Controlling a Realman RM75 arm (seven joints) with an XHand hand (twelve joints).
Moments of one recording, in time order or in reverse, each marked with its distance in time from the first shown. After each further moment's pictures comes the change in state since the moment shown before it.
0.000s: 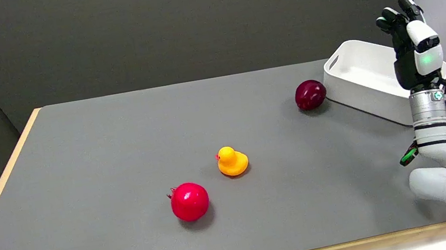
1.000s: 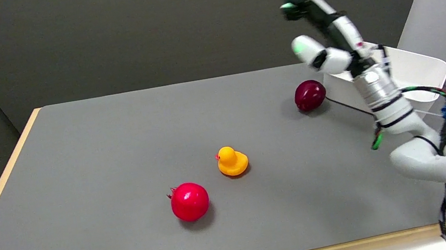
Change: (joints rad) arm -0.029 0.067 0.037 0.484 -0.437 -0.268 -0.467
